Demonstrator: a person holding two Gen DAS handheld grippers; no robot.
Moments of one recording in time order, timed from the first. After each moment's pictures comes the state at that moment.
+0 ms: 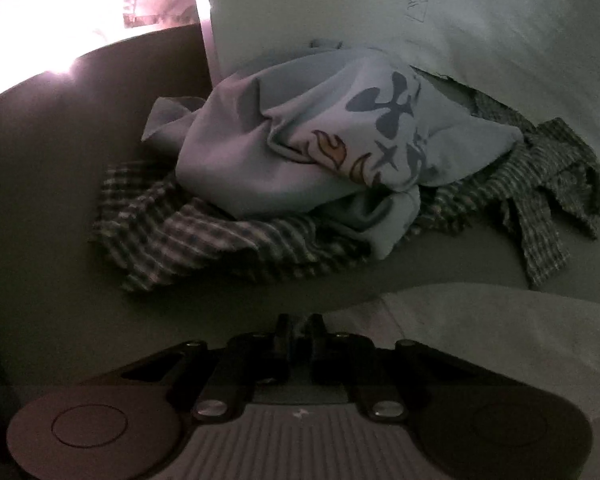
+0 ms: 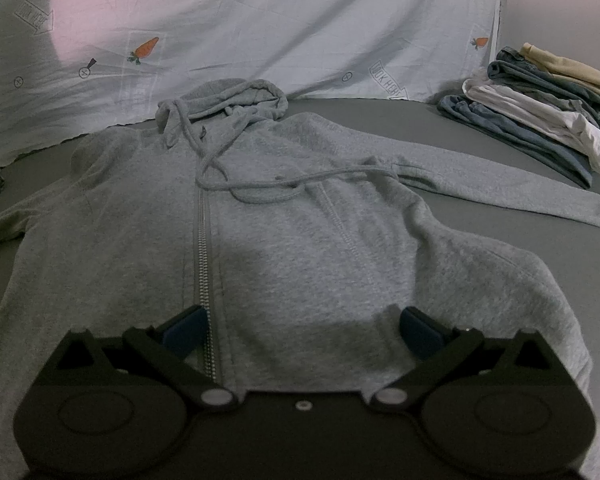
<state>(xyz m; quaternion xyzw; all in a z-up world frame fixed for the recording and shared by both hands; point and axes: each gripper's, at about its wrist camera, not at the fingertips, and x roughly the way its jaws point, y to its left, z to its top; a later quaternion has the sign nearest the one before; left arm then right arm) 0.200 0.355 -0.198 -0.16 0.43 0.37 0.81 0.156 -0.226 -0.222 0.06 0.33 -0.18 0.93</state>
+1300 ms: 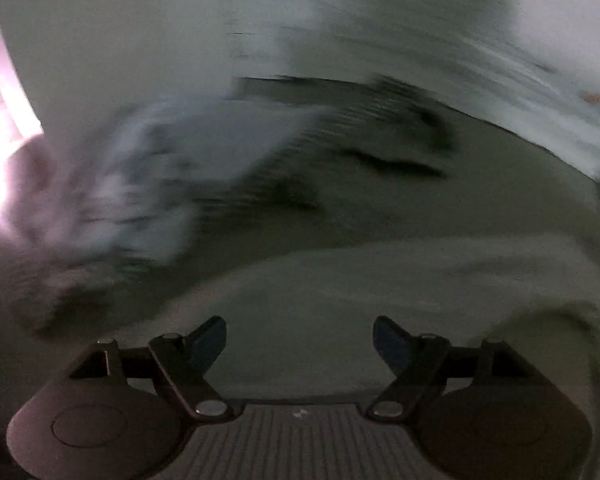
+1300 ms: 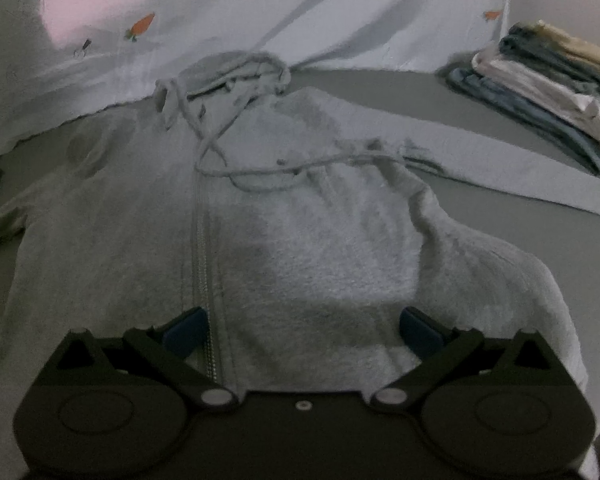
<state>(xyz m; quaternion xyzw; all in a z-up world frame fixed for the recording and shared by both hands) 0.256 0.197 -0.159 -0.05 0.44 0.17 0.88 0.172 -0.239 -0.211 0.07 0.39 -0.16 0.90</state>
